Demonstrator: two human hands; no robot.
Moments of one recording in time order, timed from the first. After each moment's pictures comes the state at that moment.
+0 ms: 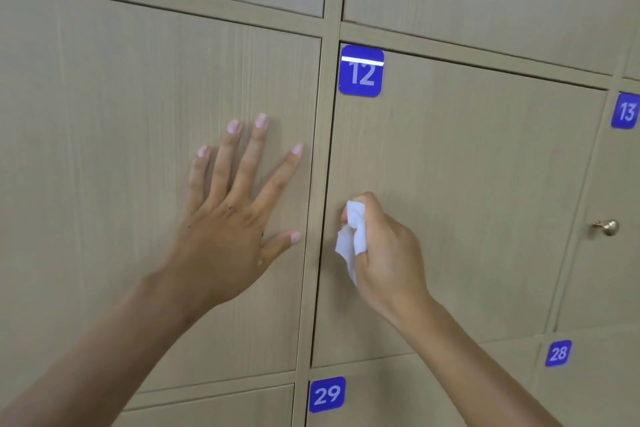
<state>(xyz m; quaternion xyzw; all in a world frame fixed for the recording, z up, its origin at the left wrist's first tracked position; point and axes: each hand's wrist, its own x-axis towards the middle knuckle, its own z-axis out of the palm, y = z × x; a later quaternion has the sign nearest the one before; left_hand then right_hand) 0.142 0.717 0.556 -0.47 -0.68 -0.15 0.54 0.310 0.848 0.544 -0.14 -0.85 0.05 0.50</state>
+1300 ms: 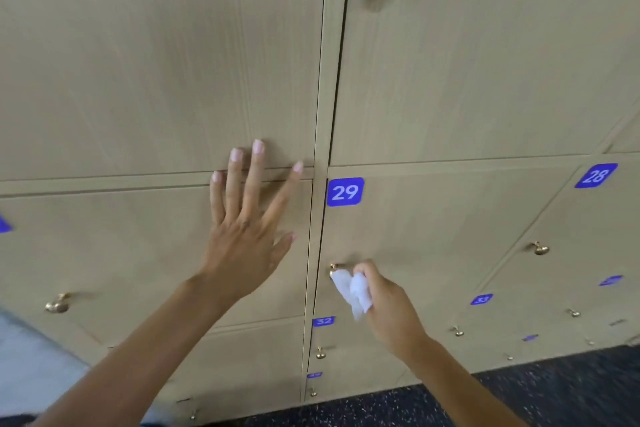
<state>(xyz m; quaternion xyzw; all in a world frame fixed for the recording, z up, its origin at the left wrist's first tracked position) 0.180 0.683 0.304 -0.51 -0.79 -0.16 0.31 0.385 0.818 0.228 -0.26 -0.89 0.32 0.19</state>
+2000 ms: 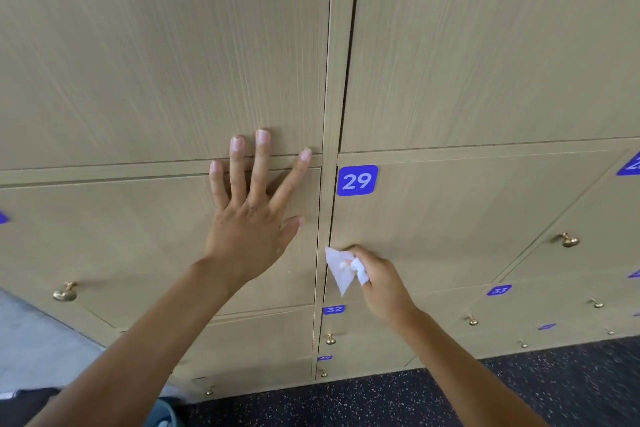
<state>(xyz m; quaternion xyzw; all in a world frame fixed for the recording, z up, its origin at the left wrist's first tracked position) 0.163 0.697 0.288 -0.50 -0.79 -0.12 0.33 0.345 0.850 0.183 -0.21 -0.88 0.38 0.20</state>
